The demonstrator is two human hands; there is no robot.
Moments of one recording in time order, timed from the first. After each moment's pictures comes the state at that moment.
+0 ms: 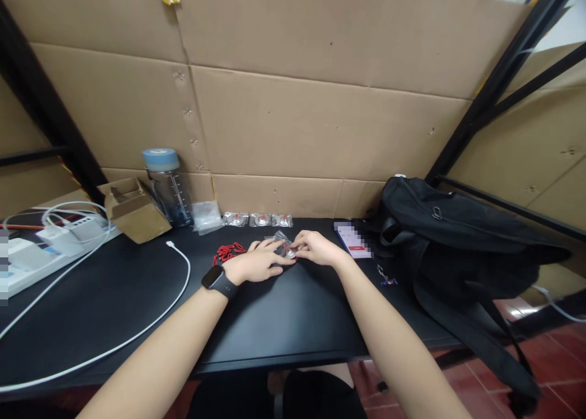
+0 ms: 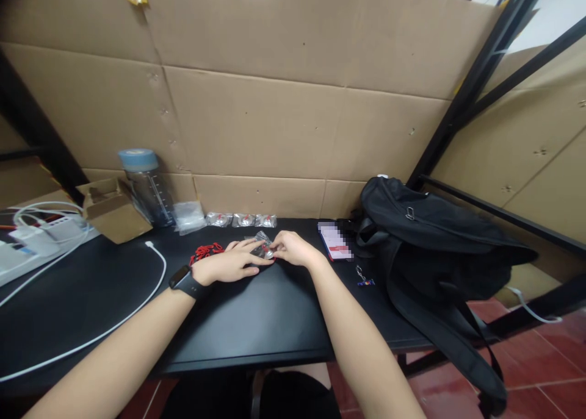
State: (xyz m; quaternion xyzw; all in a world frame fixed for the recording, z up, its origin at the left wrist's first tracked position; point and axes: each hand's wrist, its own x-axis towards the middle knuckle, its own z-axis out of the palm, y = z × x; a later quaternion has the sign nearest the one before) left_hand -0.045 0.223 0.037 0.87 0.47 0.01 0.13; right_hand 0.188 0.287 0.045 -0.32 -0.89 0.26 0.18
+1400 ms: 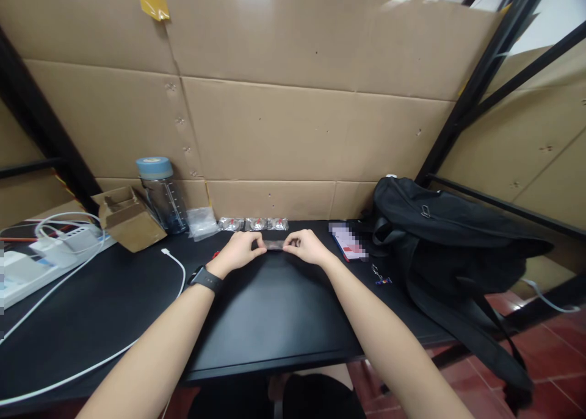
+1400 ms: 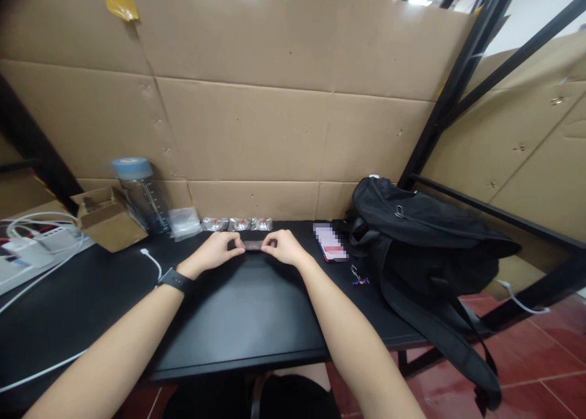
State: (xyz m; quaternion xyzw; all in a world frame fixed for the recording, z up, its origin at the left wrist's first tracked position) left_hand -0.072 0.242 0.048 0.80 0.52 0.25 0.13; right_hand 0.175 0.294 0.035 -0.34 -0.87 0.24 0.28
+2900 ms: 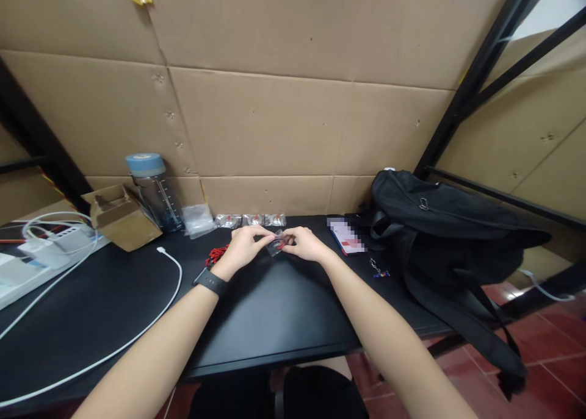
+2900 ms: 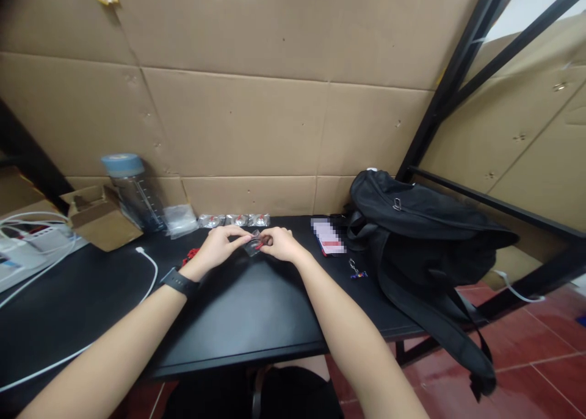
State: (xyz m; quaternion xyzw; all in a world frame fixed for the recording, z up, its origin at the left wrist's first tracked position) left_hand -0.045 0.231 0.055 0.77 0.52 0.34 0.12; right_hand 0.173 0.285 0.041 -0.38 -0.86 0.23 0.24
